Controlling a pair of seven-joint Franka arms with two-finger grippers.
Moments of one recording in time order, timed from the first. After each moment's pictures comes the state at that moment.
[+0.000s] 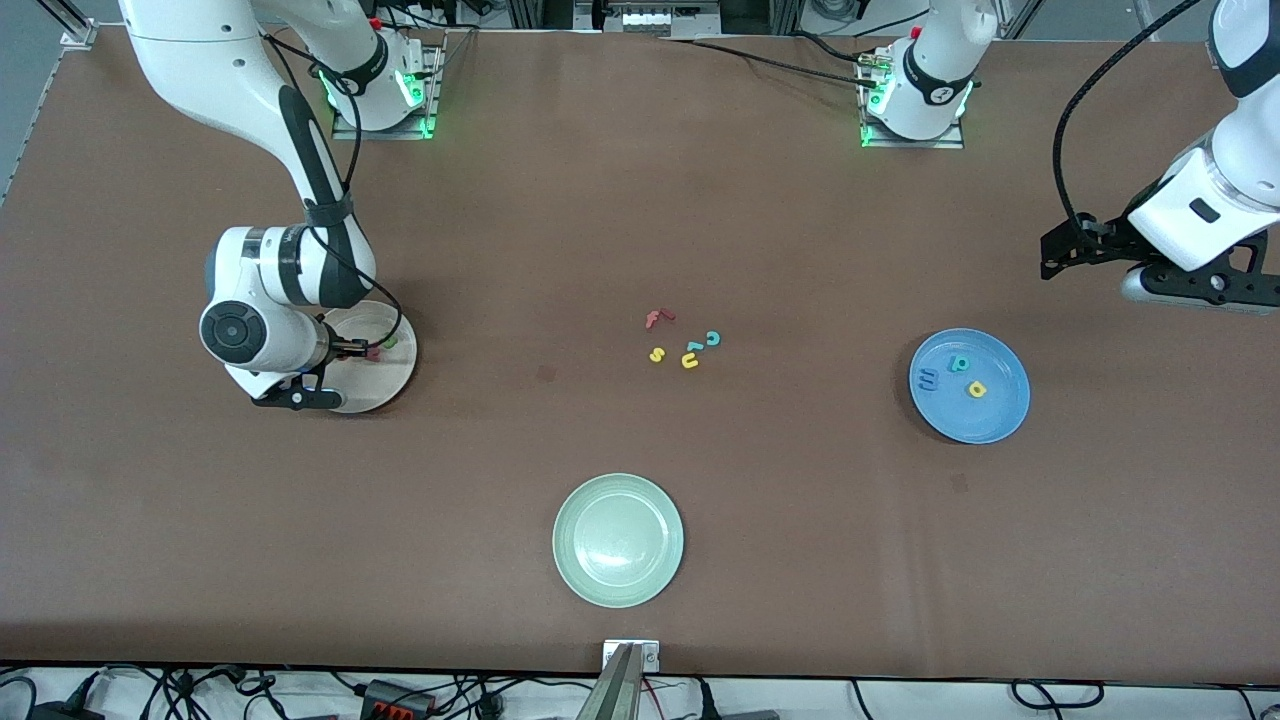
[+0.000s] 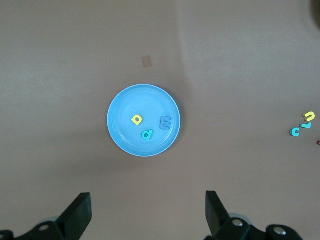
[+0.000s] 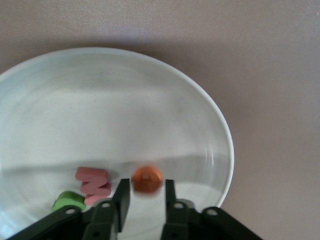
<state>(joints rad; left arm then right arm) -0.01 0.01 -0.04 -1.69 0.01 1.66 0.04 0.47 0.53 -0.39 -2.00 0.08 2.21 0.06</state>
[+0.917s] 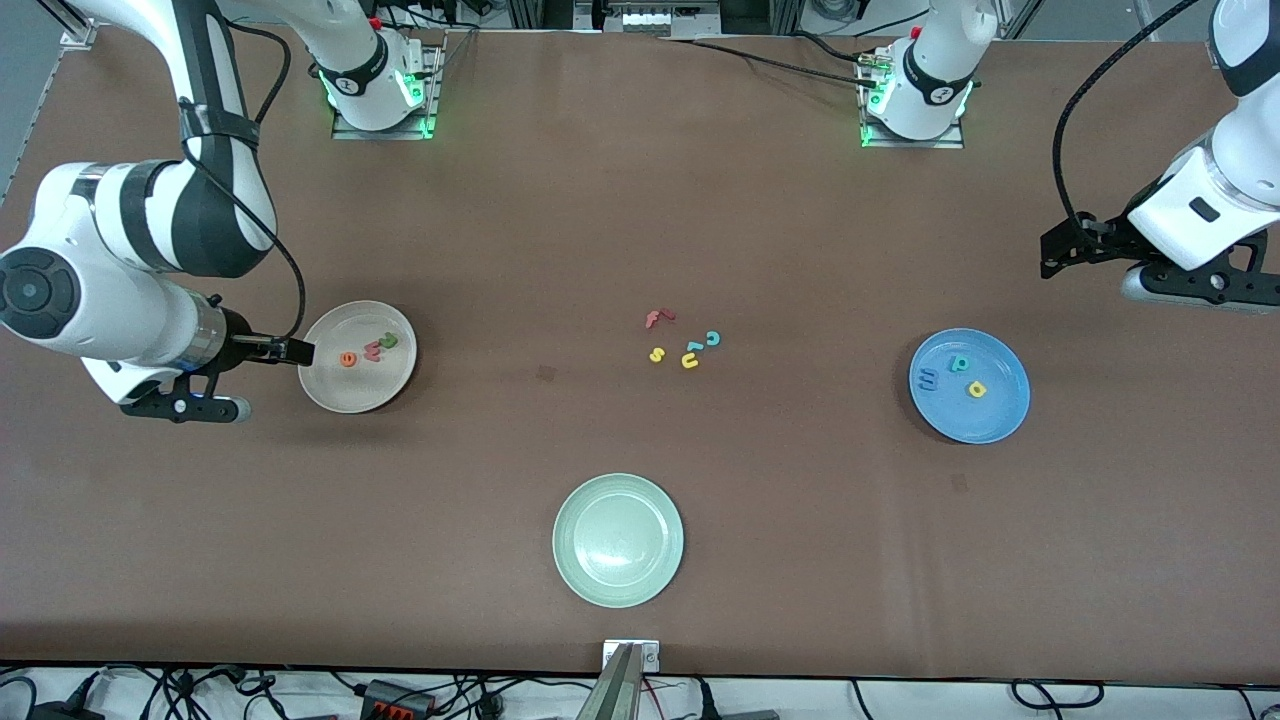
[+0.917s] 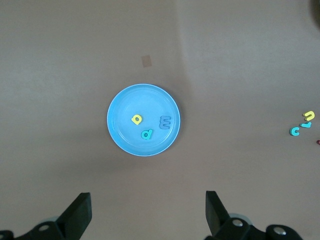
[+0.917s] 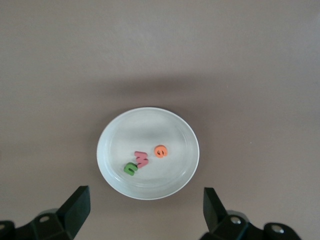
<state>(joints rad) -0.02 0.01 -0.04 -1.69 0.01 1.66 0.04 0.47 0.37 -0.44 -1.61 0.11 1.80 0.08</state>
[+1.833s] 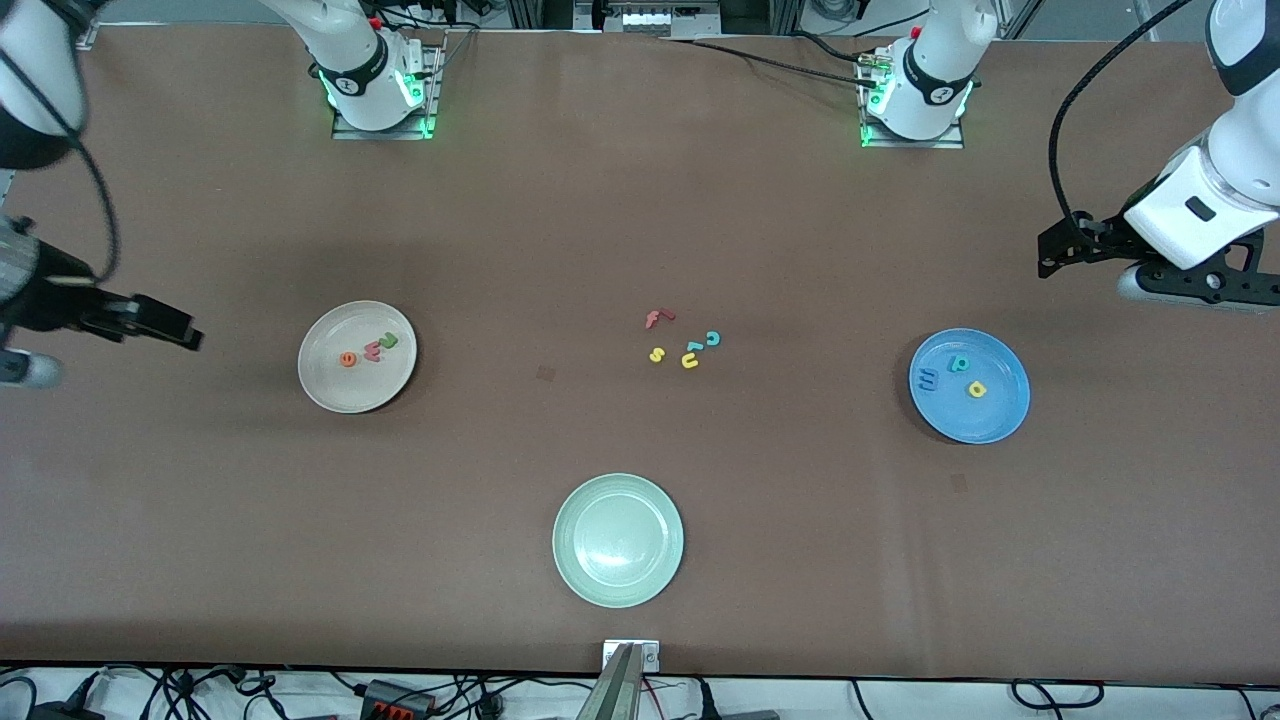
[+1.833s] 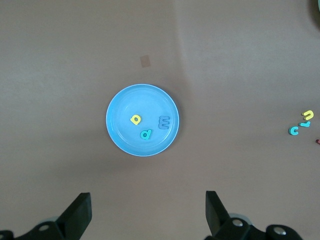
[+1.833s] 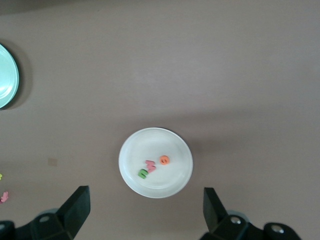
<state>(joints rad) -0.02 0.01 -0.04 -1.69 0.01 1.66 0.04 0.09 0.22 -0.16 -1.45 0.11 1.68 0.04</state>
